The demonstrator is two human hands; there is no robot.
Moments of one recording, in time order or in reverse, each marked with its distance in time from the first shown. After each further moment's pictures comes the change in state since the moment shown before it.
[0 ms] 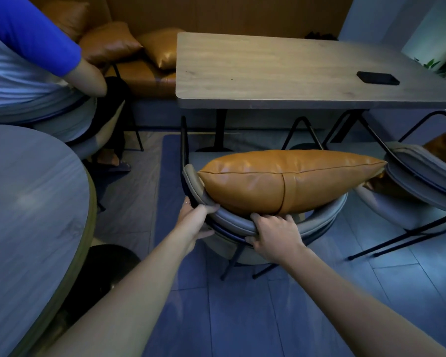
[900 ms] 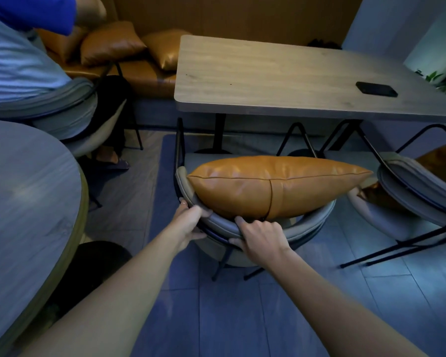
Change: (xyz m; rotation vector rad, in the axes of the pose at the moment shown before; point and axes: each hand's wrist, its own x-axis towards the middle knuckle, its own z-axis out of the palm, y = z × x) left_hand -0.010 0.010 0.019 0.005 -0.014 -0.012; right_hand 0.007 0.011 0.006 -0.149 0.007 -0.124
